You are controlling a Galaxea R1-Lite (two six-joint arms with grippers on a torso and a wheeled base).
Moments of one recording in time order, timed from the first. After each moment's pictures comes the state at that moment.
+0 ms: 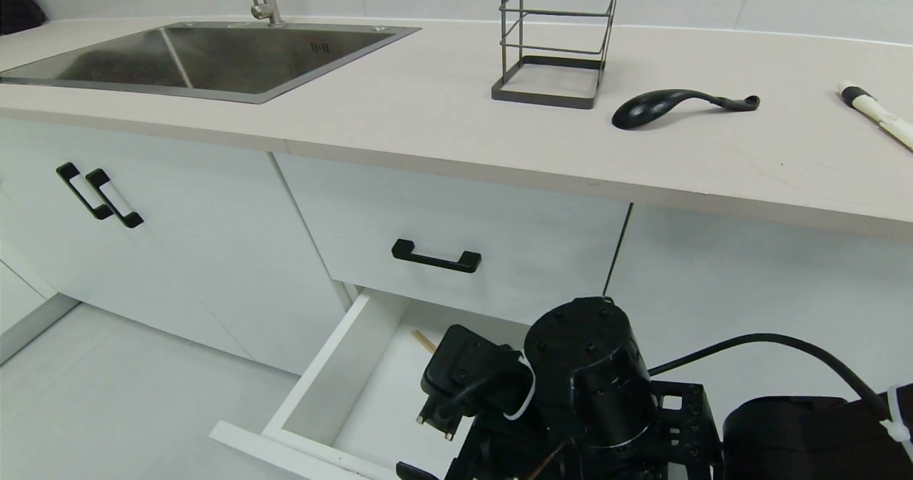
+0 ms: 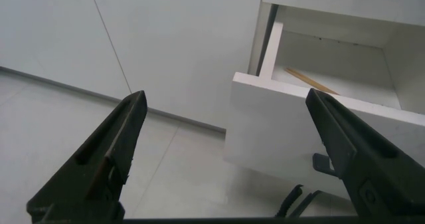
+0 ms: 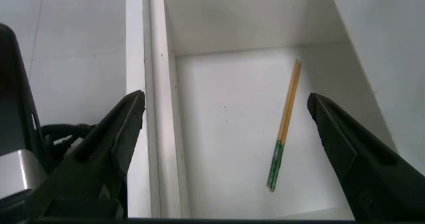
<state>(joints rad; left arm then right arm) 0.00 0.00 0.00 0.00 0.03 -0.04 1.08 1.88 -0.91 -0.56 -0.05 -0.24</state>
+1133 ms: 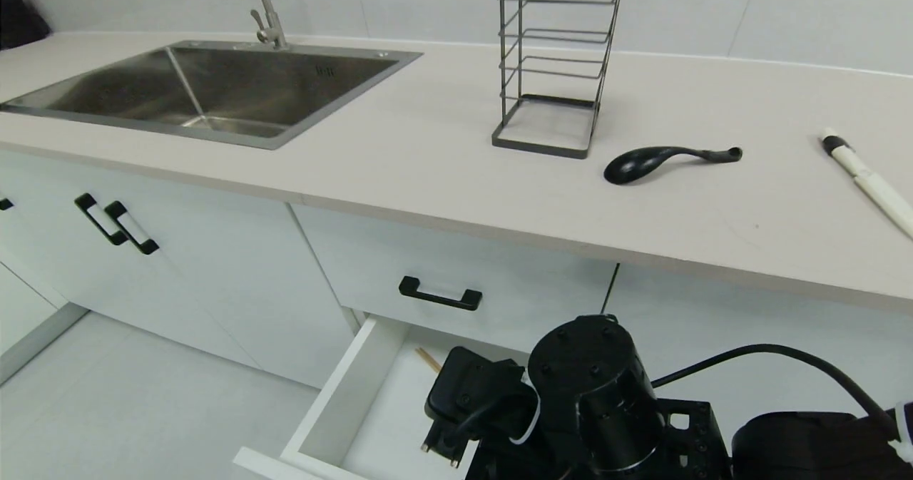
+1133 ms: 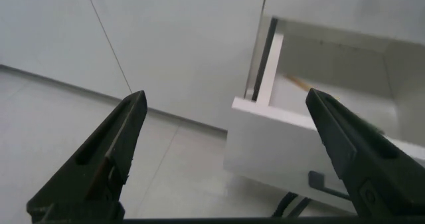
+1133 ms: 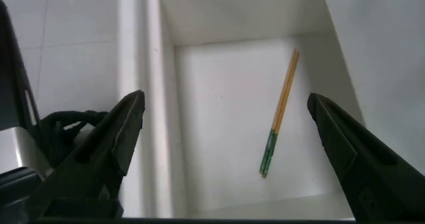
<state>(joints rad) 0.00 0.00 0.00 0.00 0.03 -0.04 1.09 1.88 -0.87 -0.56 -0.05 -0.25</state>
